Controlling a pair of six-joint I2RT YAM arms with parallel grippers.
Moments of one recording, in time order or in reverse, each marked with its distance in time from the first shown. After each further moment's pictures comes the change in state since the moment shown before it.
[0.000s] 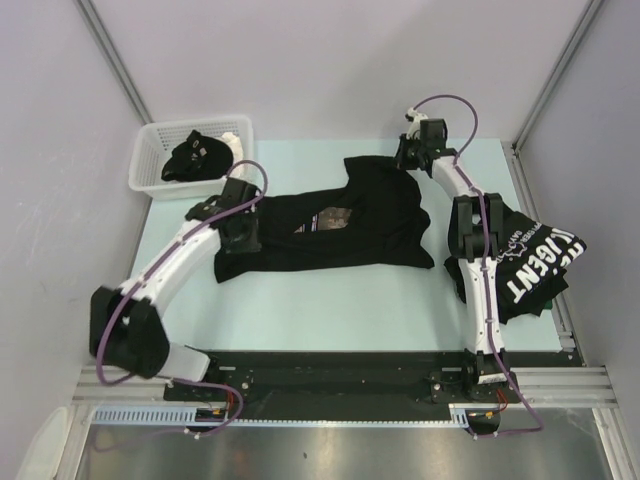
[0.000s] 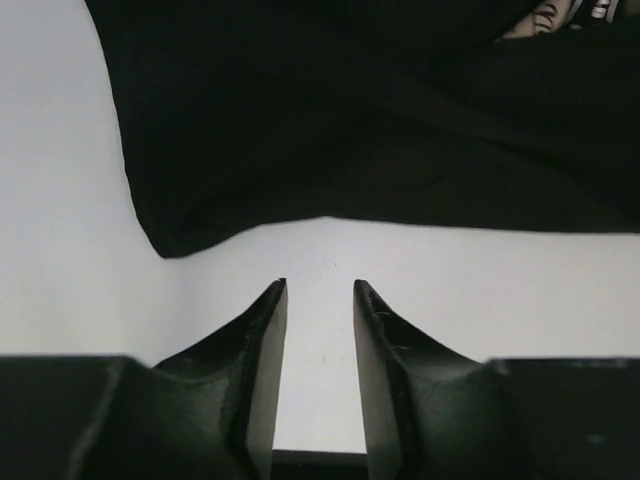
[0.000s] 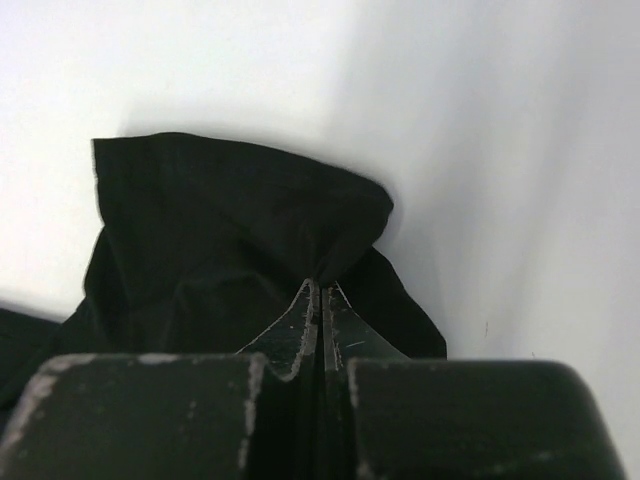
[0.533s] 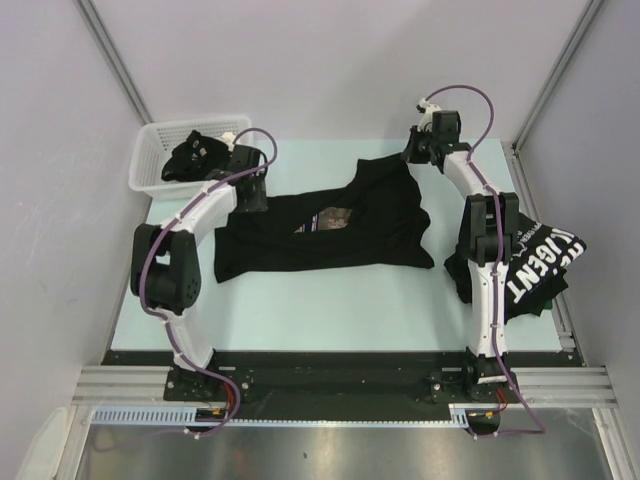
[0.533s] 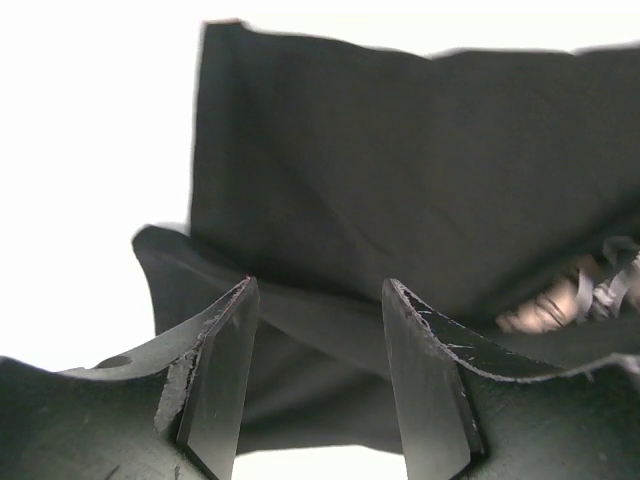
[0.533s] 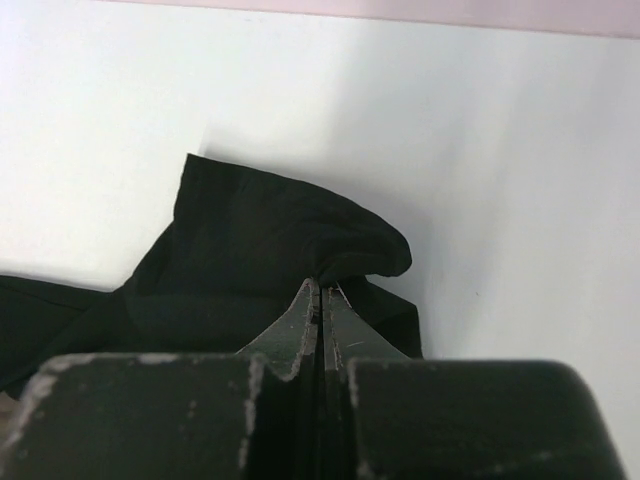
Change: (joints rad) left arm 0.098 0.462 0.329 0.225 -0.068 0.124; right arm -0.029 -0.177 -0.146 0.003 0.006 -0.019
